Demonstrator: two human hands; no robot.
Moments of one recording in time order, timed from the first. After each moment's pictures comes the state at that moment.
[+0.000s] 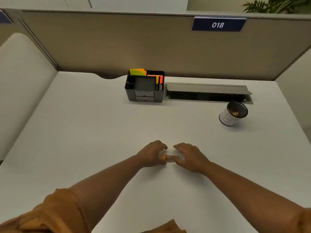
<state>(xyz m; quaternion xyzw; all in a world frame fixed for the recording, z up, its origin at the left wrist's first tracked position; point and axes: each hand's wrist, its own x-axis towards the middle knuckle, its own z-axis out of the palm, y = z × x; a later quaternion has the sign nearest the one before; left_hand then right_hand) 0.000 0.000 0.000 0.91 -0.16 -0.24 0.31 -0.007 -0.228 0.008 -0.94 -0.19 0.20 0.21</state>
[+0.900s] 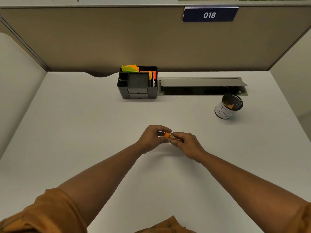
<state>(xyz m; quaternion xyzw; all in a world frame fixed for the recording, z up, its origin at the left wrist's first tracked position) 0.035 -0.021 0.039 0.79 -0.04 -0.22 0.57 0.011 -0.220 0.025 -0.86 -0.03 0.17 0.49</state>
